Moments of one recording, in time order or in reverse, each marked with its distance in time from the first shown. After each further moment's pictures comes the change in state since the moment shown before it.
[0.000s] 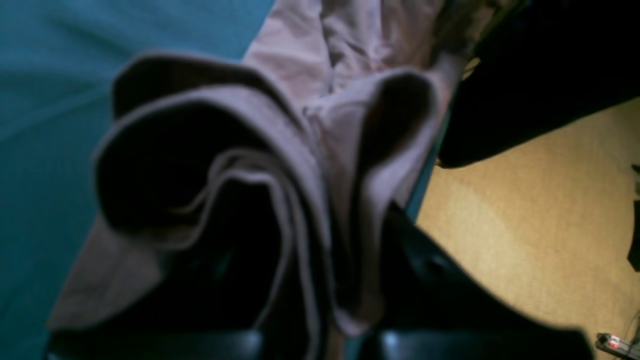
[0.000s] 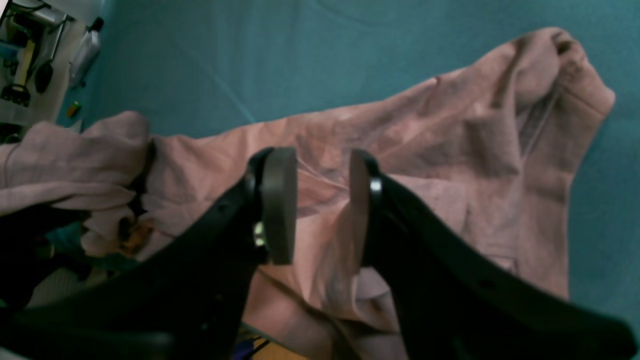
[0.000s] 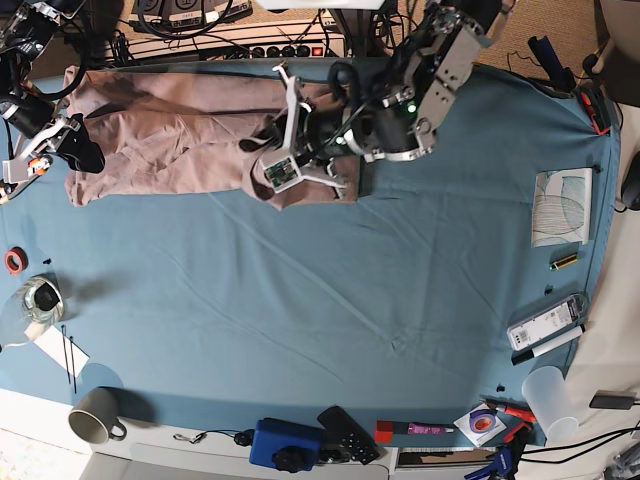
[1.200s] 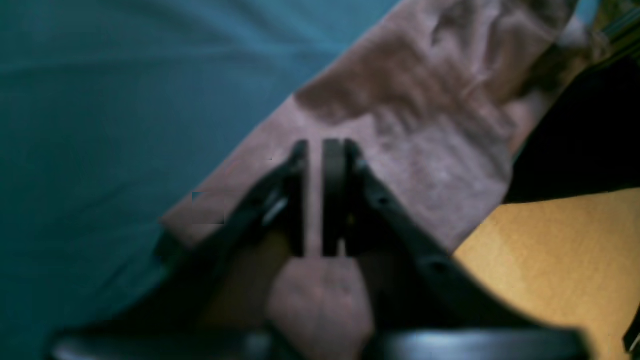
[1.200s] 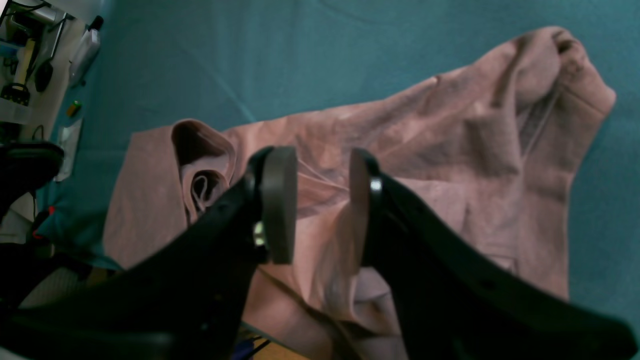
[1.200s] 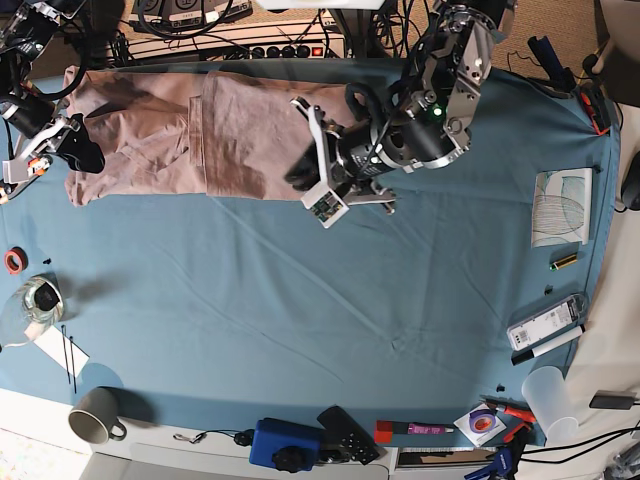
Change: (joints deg) left arm 1.6 0.1 -8.5 6.1 2.6 10.3 6.3; right arm 0.0 0.0 0.0 0.0 0.0 0.0 0.0
